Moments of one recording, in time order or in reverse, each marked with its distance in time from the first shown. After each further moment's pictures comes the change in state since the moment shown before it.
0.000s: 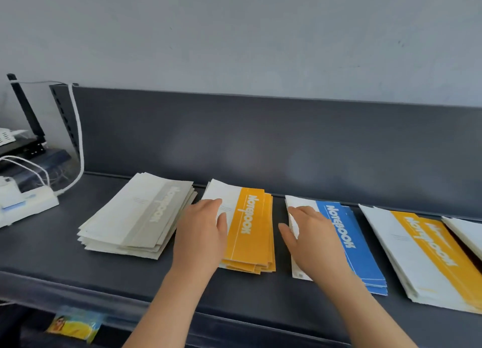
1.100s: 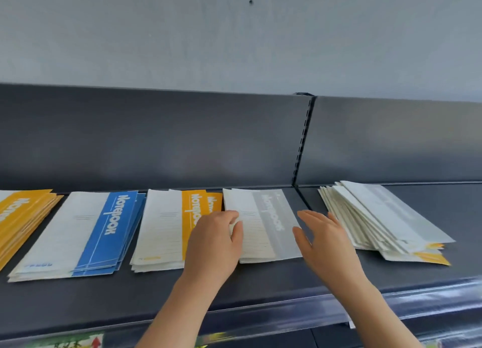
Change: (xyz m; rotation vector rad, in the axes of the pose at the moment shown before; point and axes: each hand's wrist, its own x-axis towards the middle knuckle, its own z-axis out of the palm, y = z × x) left_hand -0.131 0.374 0.179 -0.286 -0.220 0.277; right_hand -0.132 0.390 -0.178 -0.080 0.148 0.232
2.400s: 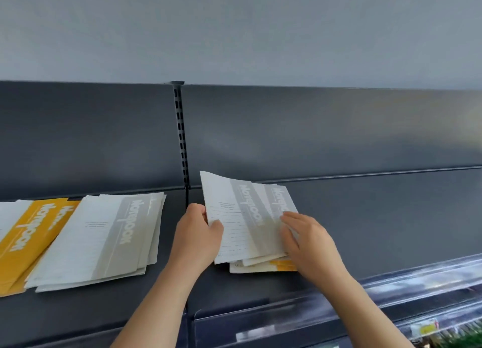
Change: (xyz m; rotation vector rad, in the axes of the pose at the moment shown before) left_hand 0.029 0.196 0.187 -0.255 -0.149 -0.311; right_hand 0.025 0.267 -0.068 0.130 0.046 -0.047
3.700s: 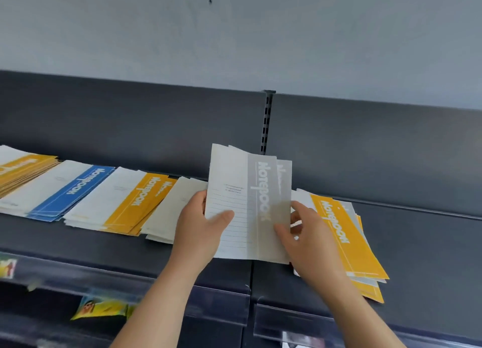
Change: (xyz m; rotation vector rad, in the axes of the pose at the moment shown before) left_hand -0.040 -0.032 -0.085 -0.258 0.317 -0.032; right_hand 0.016 -0.098 0.036 0.421 -0.120 -0.091
